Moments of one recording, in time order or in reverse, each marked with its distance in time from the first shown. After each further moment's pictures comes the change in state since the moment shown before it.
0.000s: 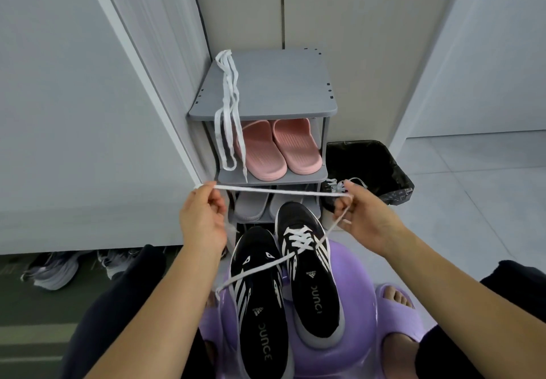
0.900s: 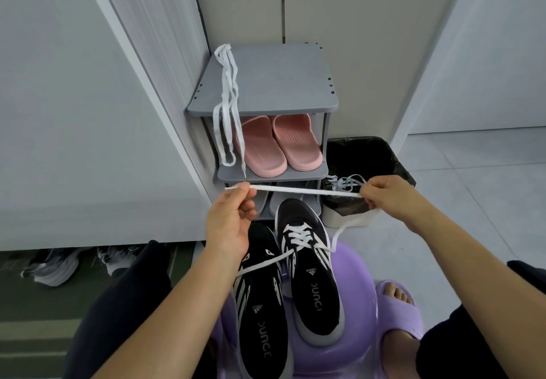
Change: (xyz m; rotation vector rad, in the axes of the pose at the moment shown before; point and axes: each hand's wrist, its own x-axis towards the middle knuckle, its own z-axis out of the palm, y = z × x) left_hand -0.029 -0.016 0.013 0.128 -0.135 -0.146; right_hand 0.001 -0.034 -0.027 -1.034 0.187 -0.235
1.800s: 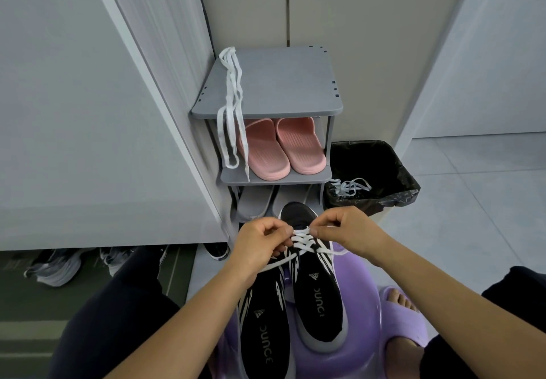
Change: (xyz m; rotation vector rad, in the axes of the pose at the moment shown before) left_hand -0.012 -0.031 -0.011 0.757 -0.383 0.074; right_hand -0.026 -0.012 0.060 0.128 -0.296 -0.096
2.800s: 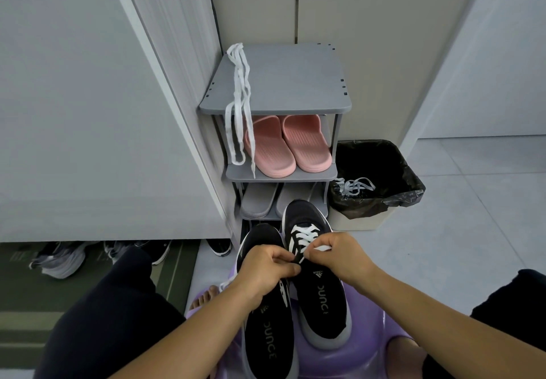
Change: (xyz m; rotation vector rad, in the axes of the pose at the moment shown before) left_hand -0.009 -0.039 0.004 0.156 -0.024 -0.180; right_hand -0.008 0.027 0.045 -0.017 0.092 0.118
